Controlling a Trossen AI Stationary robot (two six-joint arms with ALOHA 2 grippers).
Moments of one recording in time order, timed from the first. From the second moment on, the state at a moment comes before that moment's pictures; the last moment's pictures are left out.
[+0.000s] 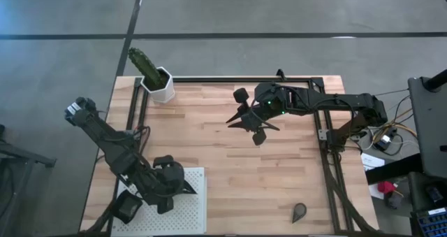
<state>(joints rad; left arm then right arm) -0.74 1.34 1.26 -0.85 -0.26 -0.93 -0.04 1.51 1.50 -0.49 -0.18 -0.67</state>
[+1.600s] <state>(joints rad) -0.67 1.30 1.29 -0.93 -0.15 -0.55 -0.01 1.46 1.50 -0.59 -0.15 -0.54</state>
